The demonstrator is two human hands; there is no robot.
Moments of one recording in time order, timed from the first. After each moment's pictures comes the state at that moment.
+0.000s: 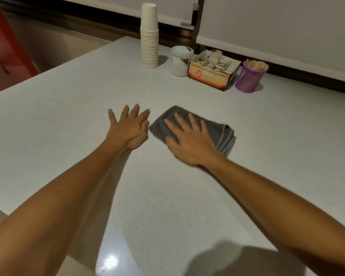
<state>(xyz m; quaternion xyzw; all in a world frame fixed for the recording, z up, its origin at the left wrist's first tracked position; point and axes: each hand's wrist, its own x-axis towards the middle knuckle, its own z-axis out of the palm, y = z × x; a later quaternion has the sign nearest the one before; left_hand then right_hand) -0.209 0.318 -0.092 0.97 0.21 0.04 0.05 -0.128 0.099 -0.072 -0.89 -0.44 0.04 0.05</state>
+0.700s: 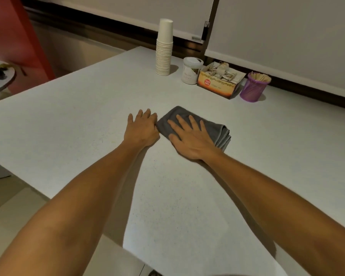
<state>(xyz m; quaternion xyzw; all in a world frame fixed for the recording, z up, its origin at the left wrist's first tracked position) -0.230 0.295 -0.074 0.97 0.22 0.07 0.12 -0.139 0.120 -0.066 -0.89 -0.46 0.05 0.03</state>
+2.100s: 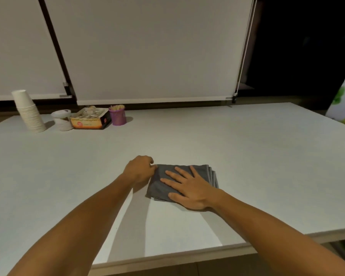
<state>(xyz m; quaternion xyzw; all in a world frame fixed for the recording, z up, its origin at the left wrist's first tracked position) -0.198 -0.103 -0.025 0.99 -0.03 0.01 0.16 -0.240 -0.334 -0.056 -0.93 -0.37 0.03 -0.01</state>
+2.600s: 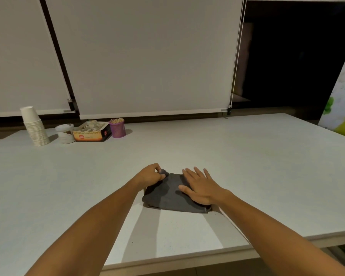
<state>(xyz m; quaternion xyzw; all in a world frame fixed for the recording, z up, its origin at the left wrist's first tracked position) -0.218 -0.153 0.002 0.93 0.02 -0.08 0.37 -0.225 -0.382 -0.043 -0.97 -0.24 0.03 0.05</state>
